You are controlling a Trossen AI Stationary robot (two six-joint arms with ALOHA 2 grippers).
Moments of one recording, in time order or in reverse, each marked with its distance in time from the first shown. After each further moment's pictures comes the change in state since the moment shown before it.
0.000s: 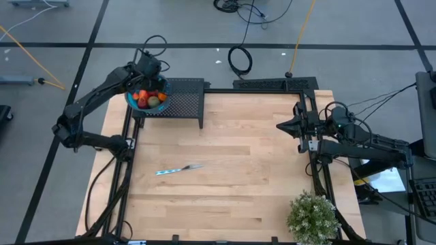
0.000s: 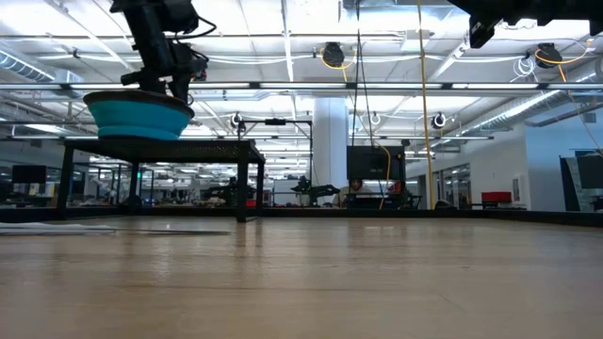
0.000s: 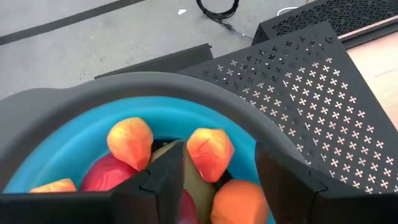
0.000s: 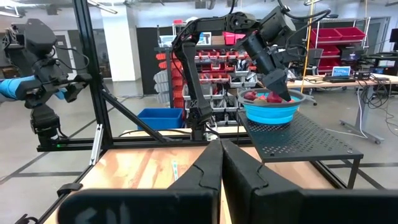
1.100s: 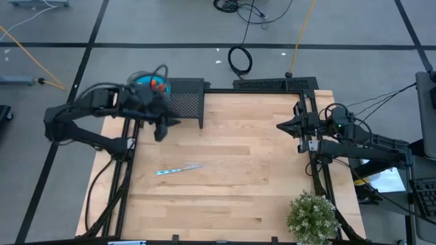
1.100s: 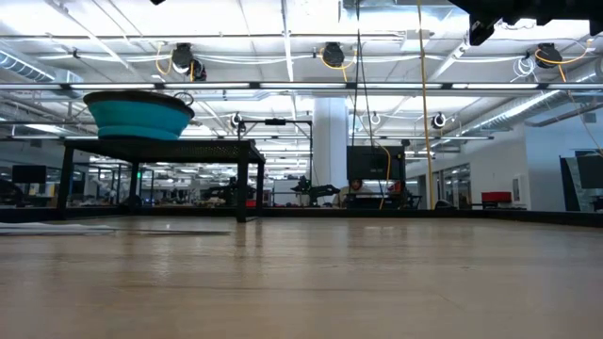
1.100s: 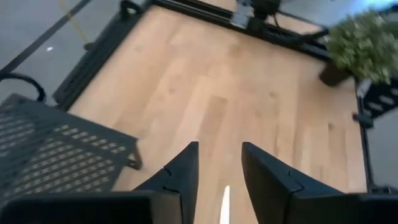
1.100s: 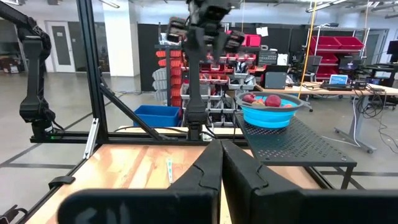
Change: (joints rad) left arm -0.720 -0.148 0.221 -0.073 0.161 0.064; right arm 0.000 0.000 0.000 0.000 -0.003 -0.060
